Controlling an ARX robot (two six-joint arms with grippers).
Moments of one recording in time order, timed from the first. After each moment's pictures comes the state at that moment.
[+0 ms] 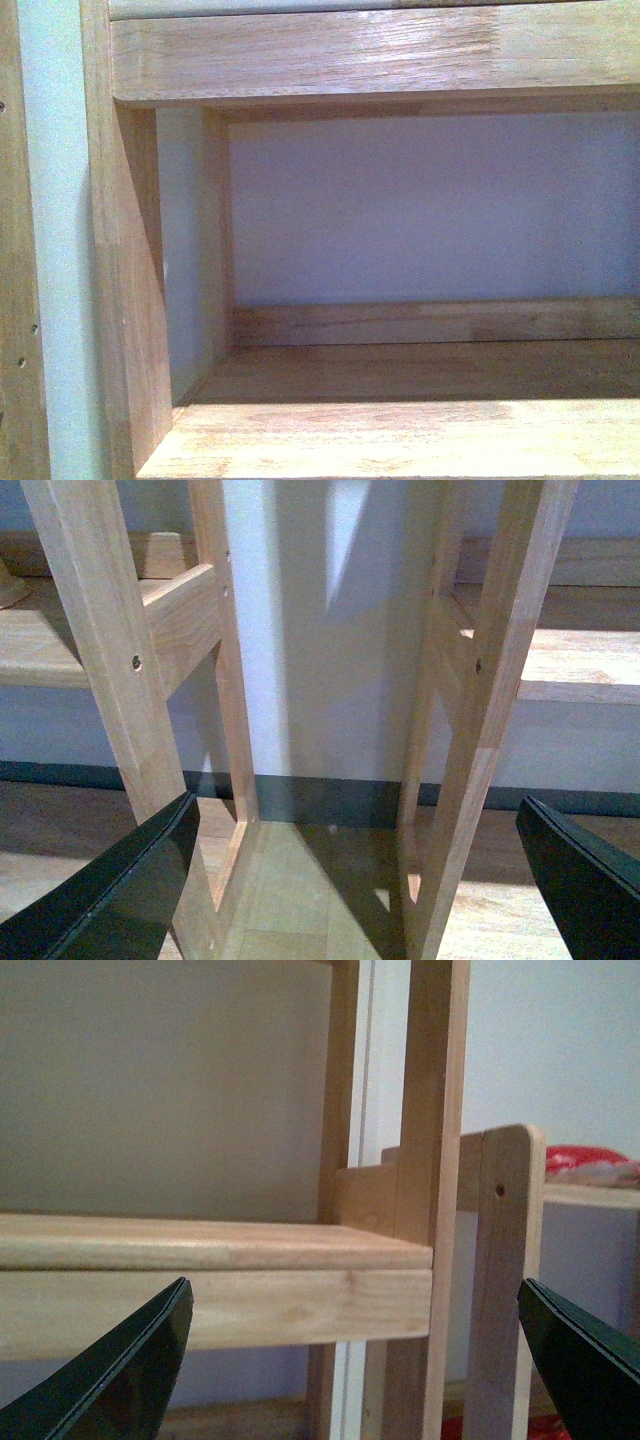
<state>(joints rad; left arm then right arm) 0.00 0.00 0.01 0.00 0.00 0.00 -0.02 0.47 0.63 0.40 0.33 -0.22</state>
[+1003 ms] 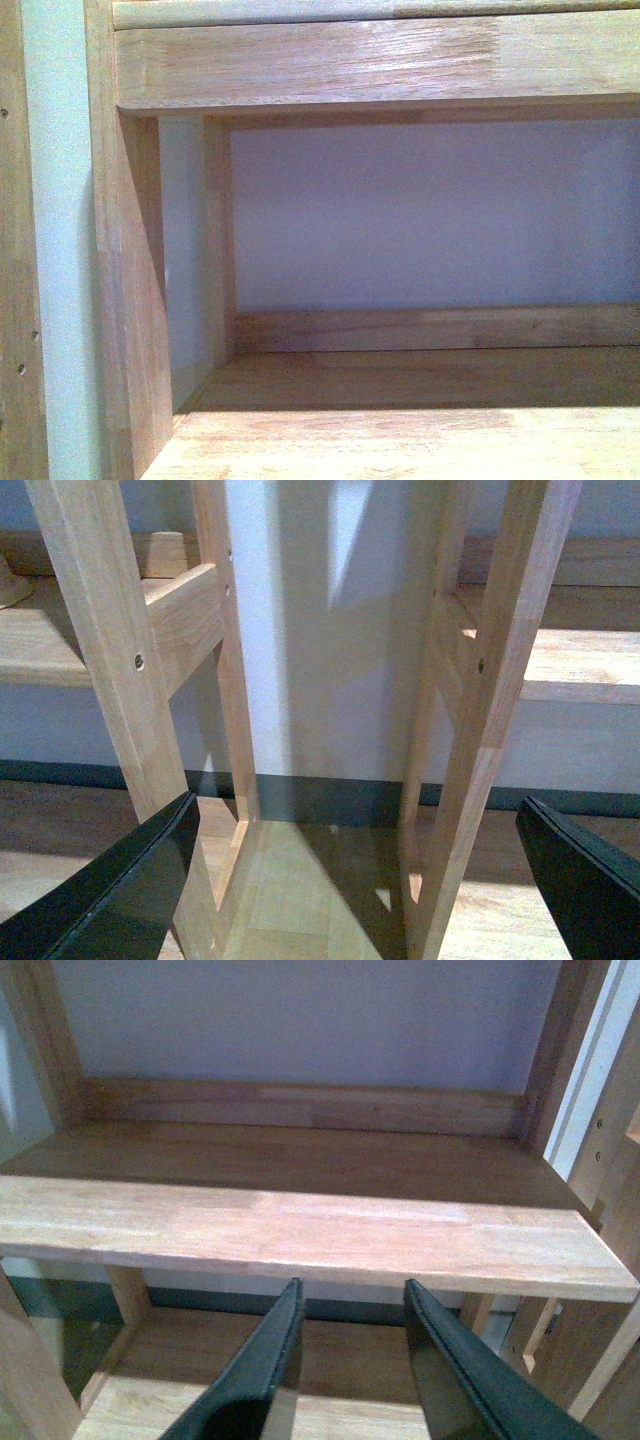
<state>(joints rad) 0.00 0.00 0.01 0.00 0.00 0.00 0.00 0.23 0.31 -0.09 0.00 -0.01</state>
